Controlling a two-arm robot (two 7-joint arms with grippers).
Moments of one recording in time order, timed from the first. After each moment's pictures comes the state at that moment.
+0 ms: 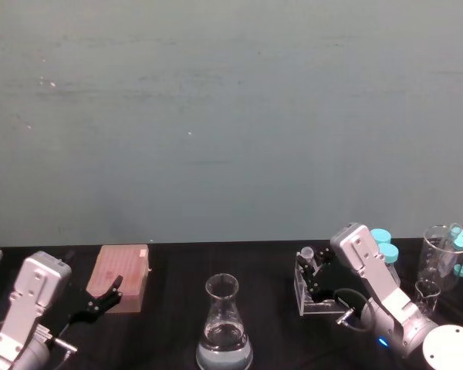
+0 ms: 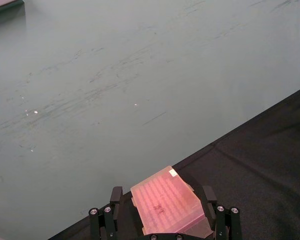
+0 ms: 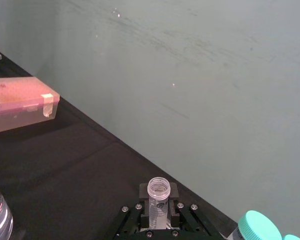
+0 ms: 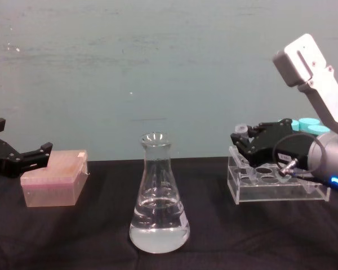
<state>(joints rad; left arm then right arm) -0.20 0.60 0.45 -1.41 -0.25 -0.12 0.03 0.45 0.22 -0.38 -1.09 -0.04 -0.13 0.26</state>
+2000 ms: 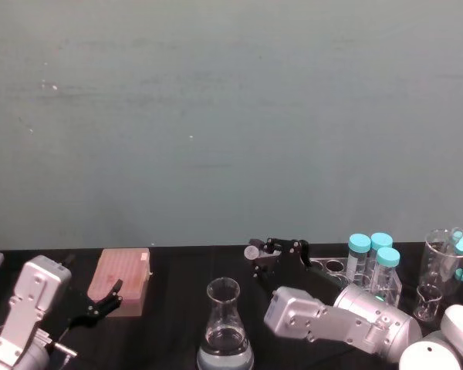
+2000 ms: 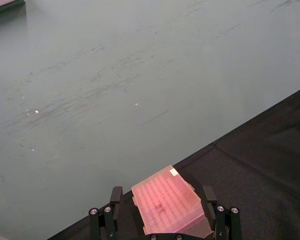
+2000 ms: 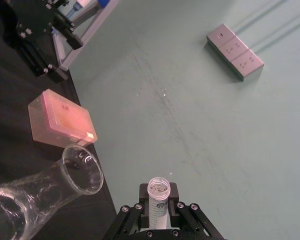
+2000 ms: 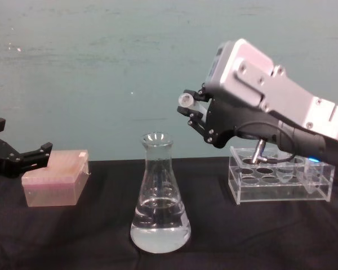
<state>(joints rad) -0.20 0.60 0.45 -1.41 -0.25 -0.12 0.03 0.47 0.31 -0.56 -1.25 -0.49 -0.37 0.16</state>
